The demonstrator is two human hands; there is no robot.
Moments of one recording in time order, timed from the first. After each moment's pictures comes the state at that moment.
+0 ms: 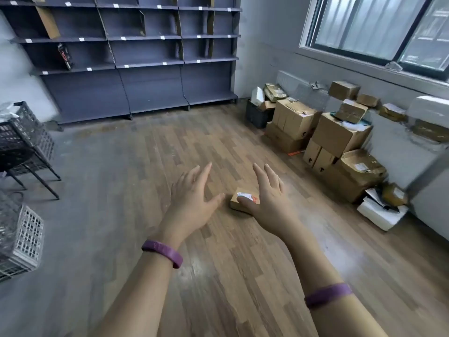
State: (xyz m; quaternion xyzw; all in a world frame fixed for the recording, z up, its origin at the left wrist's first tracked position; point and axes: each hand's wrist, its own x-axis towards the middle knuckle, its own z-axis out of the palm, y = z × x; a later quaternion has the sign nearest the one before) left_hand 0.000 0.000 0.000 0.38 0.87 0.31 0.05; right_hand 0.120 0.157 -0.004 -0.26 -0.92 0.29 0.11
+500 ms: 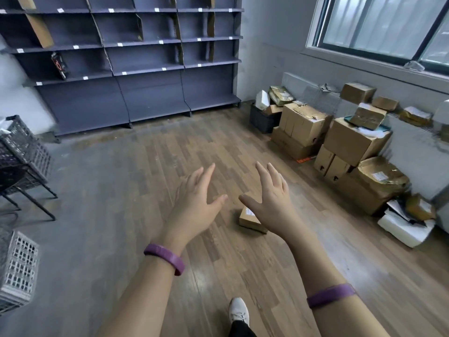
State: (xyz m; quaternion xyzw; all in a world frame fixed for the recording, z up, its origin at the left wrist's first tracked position) left_hand -0.151 0.074 0.002 0.38 0.86 0.34 0.07; right_hand -0.042 0.232 -0.012 -0.28 -0.91 0.29 0.13
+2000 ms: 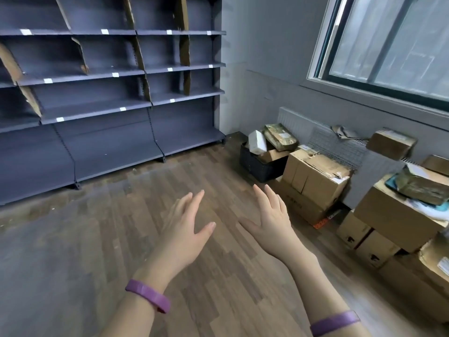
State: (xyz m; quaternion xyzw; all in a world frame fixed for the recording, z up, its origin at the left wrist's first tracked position) left_hand -0.859 0.528 -0.010 0.42 0.83 0.35 0.09; right_hand -0.718 0.685 -0.002 -0.34 -0.90 0.25 0.12
